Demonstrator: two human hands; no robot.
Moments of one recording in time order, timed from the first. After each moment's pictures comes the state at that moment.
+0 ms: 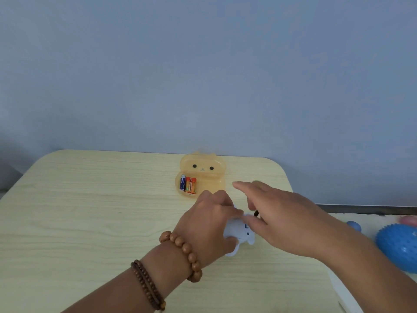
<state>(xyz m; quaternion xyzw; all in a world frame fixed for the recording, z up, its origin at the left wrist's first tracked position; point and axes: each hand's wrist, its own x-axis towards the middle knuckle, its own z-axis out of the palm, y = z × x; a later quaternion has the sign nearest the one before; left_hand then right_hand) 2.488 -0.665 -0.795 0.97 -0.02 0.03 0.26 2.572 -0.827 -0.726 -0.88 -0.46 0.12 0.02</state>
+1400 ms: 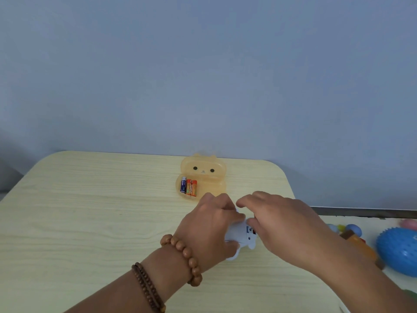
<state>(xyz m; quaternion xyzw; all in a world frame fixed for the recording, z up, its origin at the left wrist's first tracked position) 2.487 -0.665 -0.793 0.97 -0.02 0.03 0.25 2.561 -0.822 -0.732 -0.90 -0.43 0.07 -0.01</state>
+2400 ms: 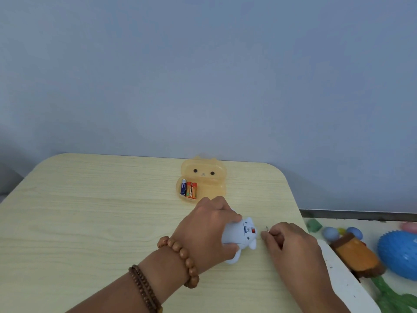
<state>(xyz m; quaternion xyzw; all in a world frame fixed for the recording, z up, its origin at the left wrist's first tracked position) 2.487 -0.660 -0.800 0.96 -0.02 0.04 0.28 2.555 -0.860 -0.833 -0.96 -0.15 -0.02 0.24</state>
